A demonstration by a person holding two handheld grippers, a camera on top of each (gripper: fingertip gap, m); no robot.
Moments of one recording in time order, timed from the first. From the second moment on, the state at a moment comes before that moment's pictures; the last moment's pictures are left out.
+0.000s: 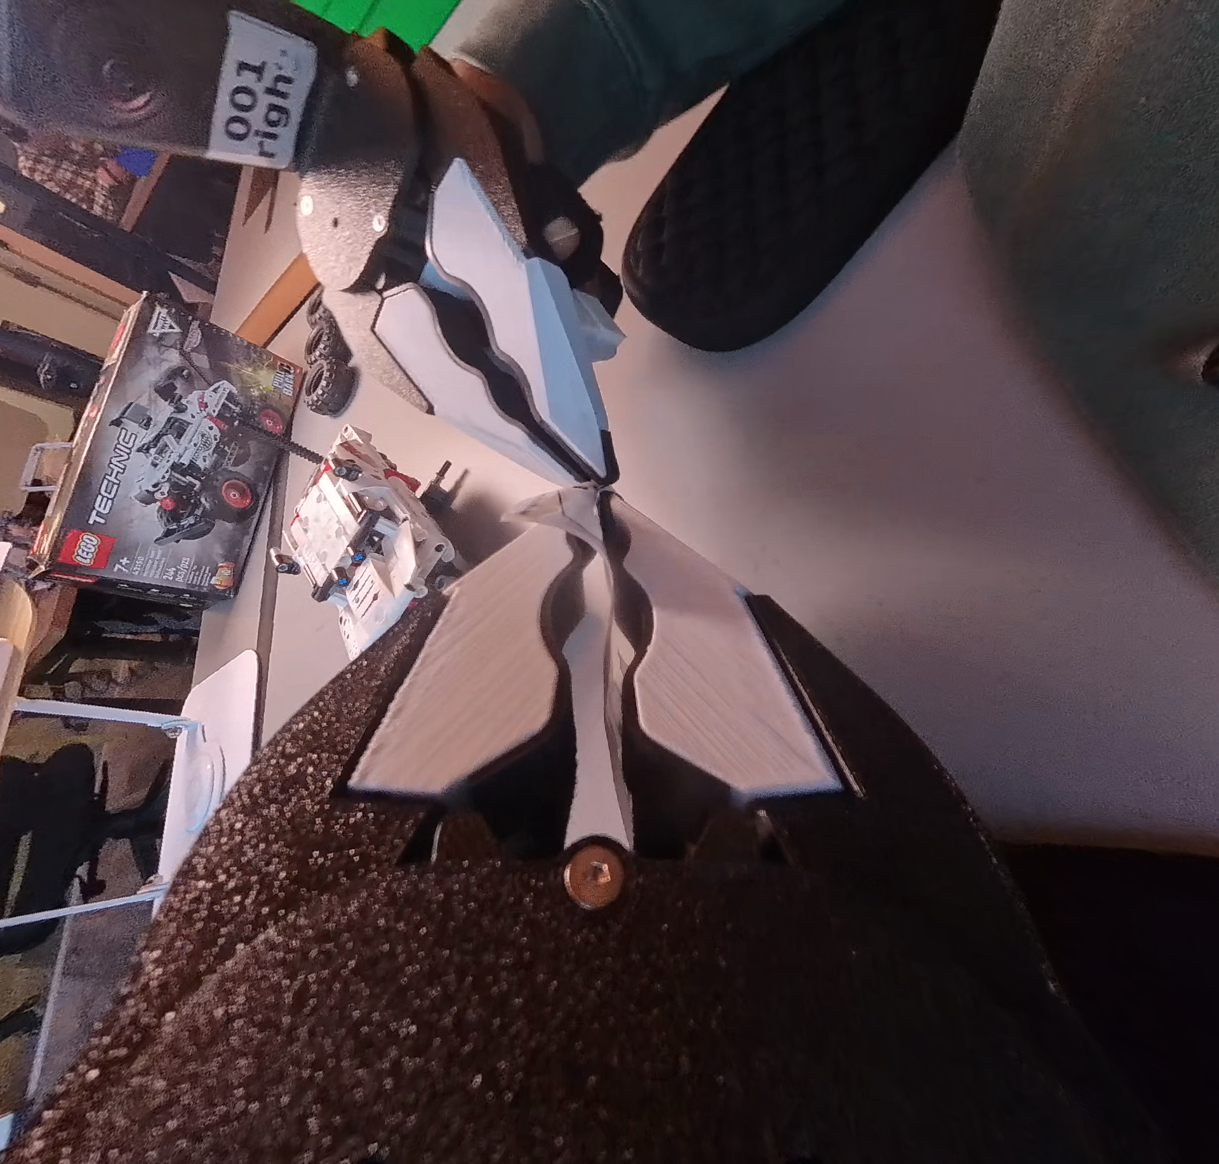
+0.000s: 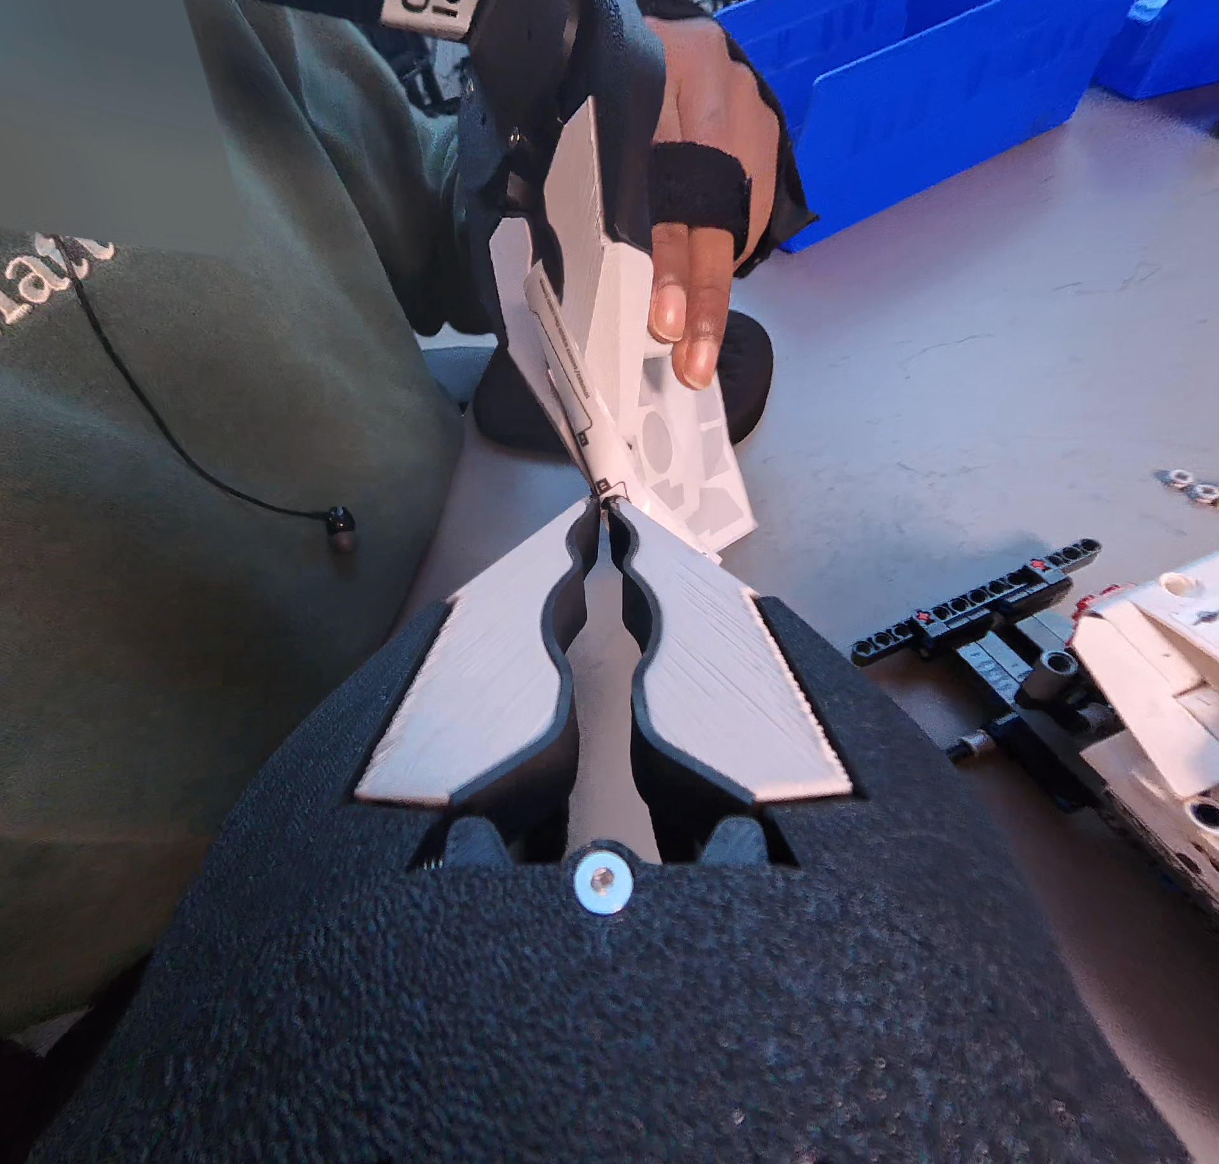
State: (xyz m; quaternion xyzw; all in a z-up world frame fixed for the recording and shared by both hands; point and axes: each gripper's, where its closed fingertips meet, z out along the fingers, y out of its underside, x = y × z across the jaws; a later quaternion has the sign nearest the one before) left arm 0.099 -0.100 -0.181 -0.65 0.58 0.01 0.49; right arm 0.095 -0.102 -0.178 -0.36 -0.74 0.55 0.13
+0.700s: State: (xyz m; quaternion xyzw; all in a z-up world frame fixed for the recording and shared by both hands) left arm 0.103 -0.115 -0.176 -0.64 0.59 -0.03 0.49; right arm 0.106 -0.108 -0.176 -0.33 -0.77 0.55 0.01
